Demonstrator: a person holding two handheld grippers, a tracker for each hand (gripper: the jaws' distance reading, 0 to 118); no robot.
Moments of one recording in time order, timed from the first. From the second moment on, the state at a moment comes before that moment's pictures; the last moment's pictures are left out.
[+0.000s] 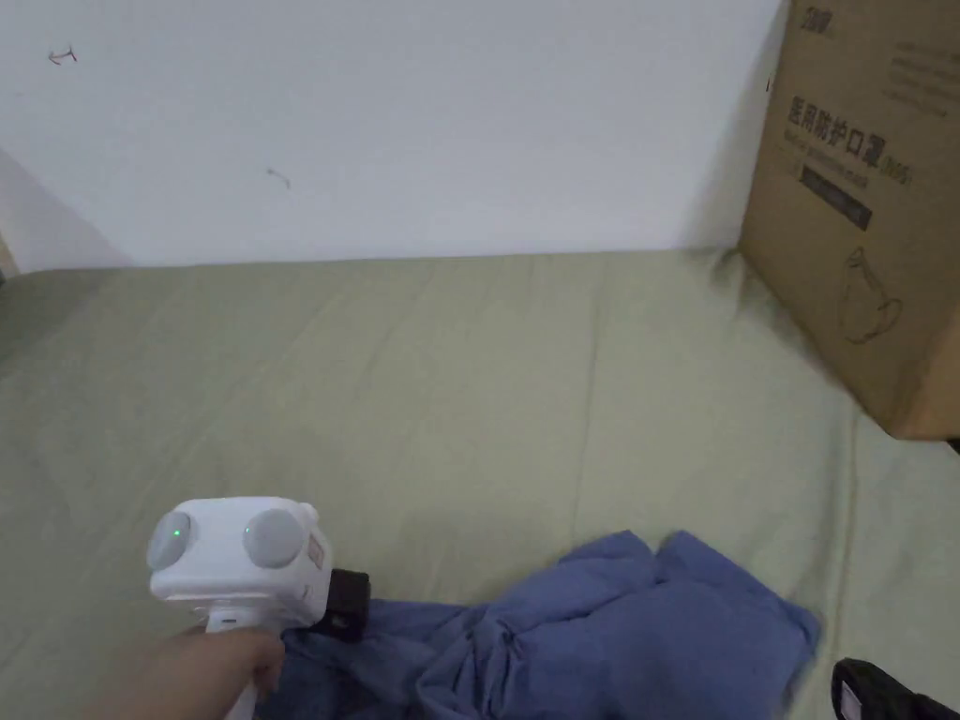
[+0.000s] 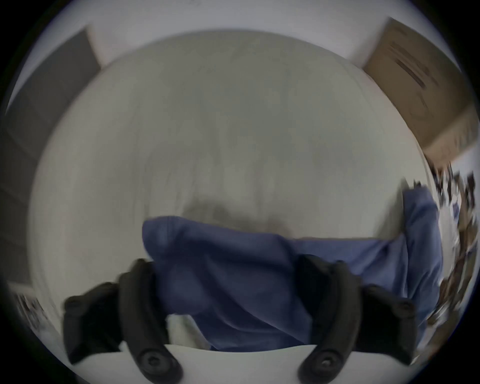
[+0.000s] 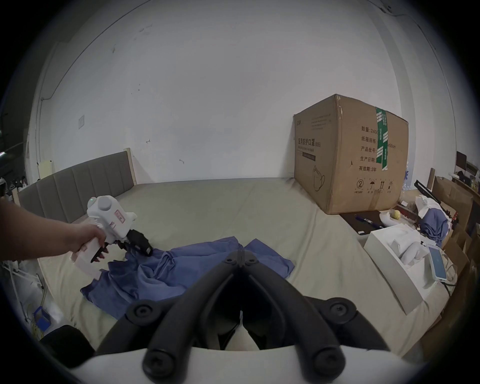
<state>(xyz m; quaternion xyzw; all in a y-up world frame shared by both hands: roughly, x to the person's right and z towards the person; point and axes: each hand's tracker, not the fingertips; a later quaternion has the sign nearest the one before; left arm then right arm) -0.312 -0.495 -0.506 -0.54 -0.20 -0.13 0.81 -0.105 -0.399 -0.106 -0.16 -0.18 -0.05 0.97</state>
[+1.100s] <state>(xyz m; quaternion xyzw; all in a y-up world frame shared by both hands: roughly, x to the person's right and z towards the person) -0.352 -0.457 -0.471 -0.51 -0.27 -0.06 0.82 0.096 -0.444 -0.298 -0.50 -0.18 -0.15 0.83</state>
